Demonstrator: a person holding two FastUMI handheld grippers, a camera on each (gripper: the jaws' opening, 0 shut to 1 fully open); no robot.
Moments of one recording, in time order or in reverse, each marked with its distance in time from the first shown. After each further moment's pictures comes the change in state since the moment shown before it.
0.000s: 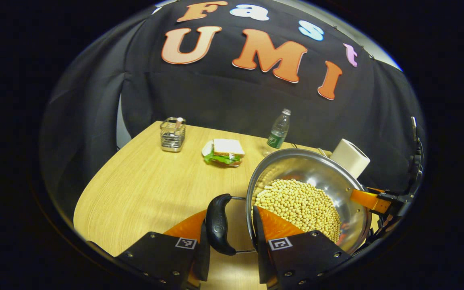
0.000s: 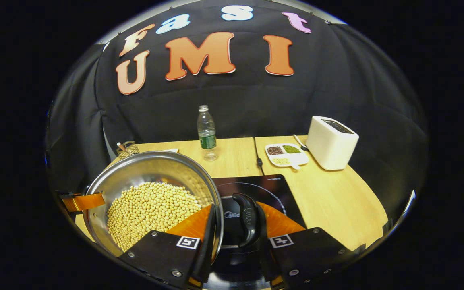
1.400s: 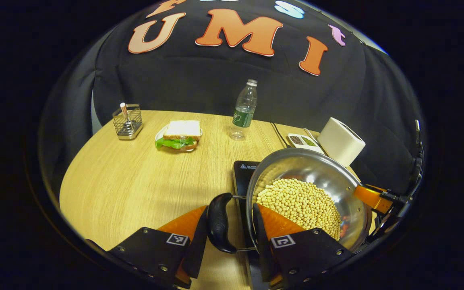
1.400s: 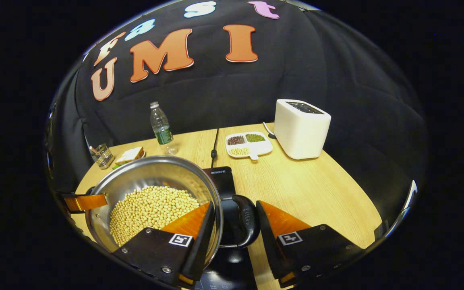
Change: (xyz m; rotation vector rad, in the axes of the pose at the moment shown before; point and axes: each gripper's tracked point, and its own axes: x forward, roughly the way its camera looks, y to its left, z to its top) left arm 0.052 -0.085 -0.021 0.090 0.069 -0.012; right arm 0.023 -0.109 -0.003 0.068 0.008 -0.065
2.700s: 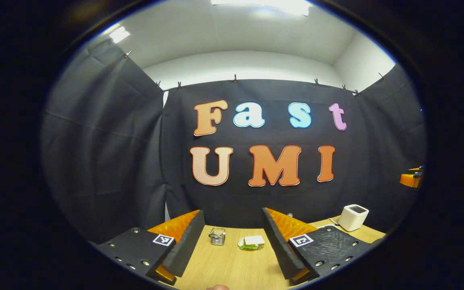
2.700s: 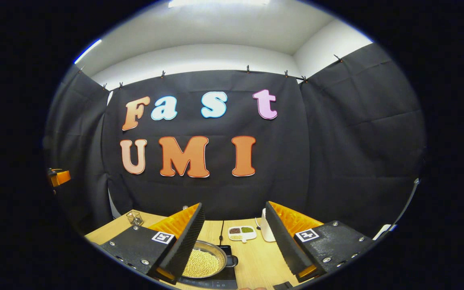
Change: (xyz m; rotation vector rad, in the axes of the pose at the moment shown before) left arm -0.384 0.096 0.224 0.097 -0.741 0.250; right arm -0.305 -0.017 0.223 -0.034 -0.592 0.033
